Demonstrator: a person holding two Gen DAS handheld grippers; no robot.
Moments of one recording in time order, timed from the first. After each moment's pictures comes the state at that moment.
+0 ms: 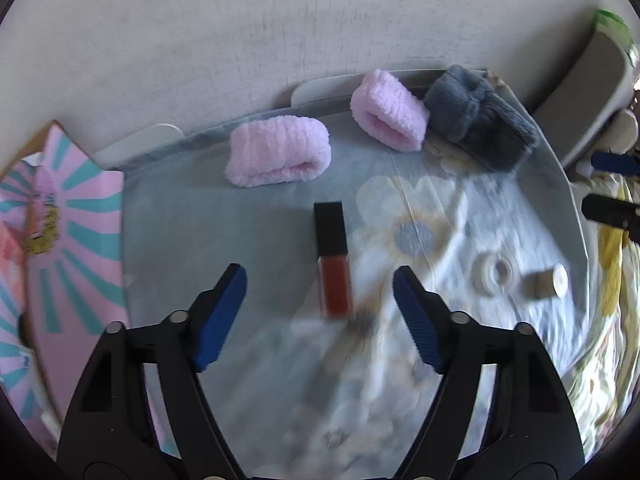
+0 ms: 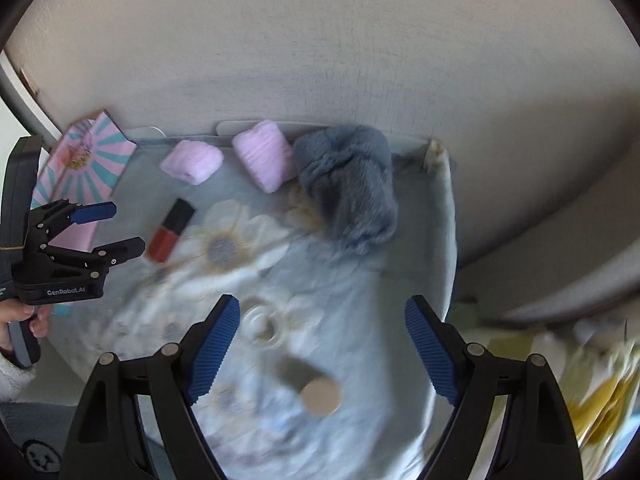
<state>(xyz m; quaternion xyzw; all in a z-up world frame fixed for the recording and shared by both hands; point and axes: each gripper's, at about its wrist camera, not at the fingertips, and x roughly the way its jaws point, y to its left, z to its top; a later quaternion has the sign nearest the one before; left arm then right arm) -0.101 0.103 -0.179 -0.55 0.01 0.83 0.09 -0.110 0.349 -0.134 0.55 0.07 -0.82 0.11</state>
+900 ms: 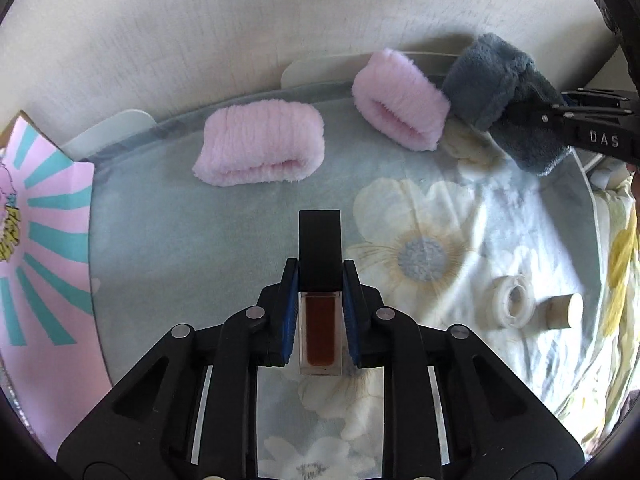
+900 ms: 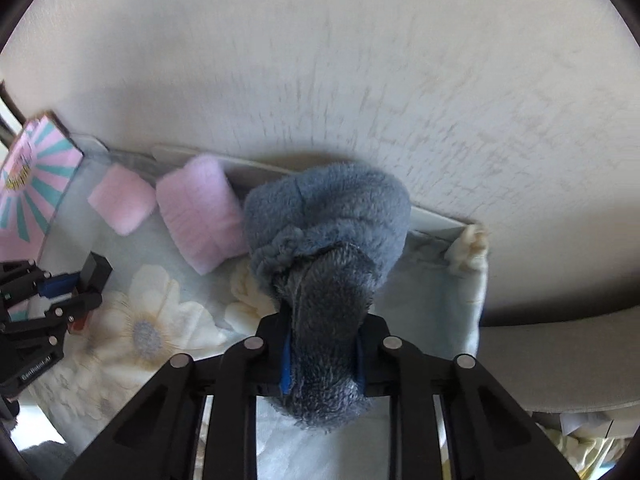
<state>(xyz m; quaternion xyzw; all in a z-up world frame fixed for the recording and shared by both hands) -0.104 0.105 -0.197 -0.58 0.00 0.81 0.07 -0.193 0.349 -0.167 0.55 0.10 -0.82 0.12</state>
